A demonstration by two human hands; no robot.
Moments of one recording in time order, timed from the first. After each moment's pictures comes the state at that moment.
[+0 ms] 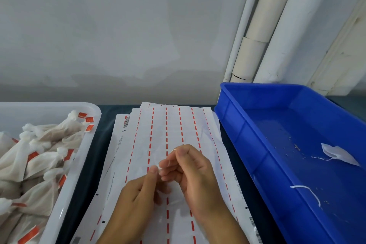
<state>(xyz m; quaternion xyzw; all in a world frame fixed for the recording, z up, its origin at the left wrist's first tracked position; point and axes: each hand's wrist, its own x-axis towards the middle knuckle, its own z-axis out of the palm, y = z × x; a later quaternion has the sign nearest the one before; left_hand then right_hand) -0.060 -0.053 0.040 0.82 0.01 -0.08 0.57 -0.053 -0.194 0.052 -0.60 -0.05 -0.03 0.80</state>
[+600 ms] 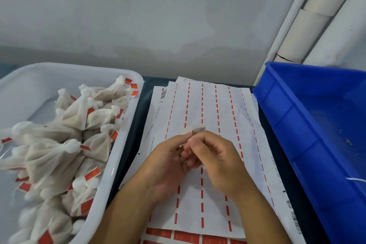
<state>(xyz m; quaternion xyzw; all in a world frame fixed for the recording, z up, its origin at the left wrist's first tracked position) -0.048 -0.034 0.033 0.44 0.04 -0.26 0.86 -0.060 -0.180 0.043 -0.75 -0.15 0.01 0.64</state>
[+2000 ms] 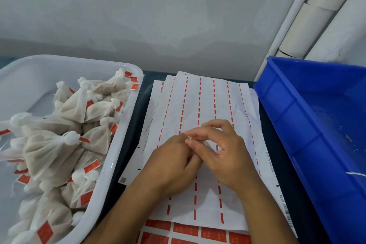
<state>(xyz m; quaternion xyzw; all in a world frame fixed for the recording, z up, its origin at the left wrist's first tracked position) -0.060 -0.032 0.024 0.91 -0.20 0.01 0.36 -0.056 -0.198 0.032 -0.85 -0.19 -0.12 0.47</state>
